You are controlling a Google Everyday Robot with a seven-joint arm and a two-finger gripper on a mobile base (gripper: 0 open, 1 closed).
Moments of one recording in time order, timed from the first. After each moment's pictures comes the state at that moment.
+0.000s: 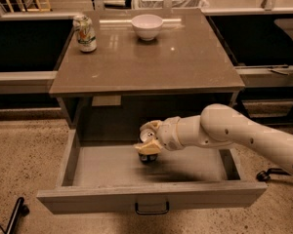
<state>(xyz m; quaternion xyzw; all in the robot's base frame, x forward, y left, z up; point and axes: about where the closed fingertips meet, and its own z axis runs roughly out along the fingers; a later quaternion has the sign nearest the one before) 0.539 0.011 0.679 -0.53 0.70 0.27 0.40</state>
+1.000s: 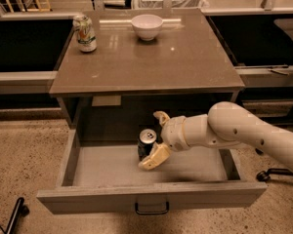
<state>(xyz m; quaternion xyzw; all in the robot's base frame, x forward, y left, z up) 0.524 0.002 0.695 -0.55 0.68 0.27 0.40</state>
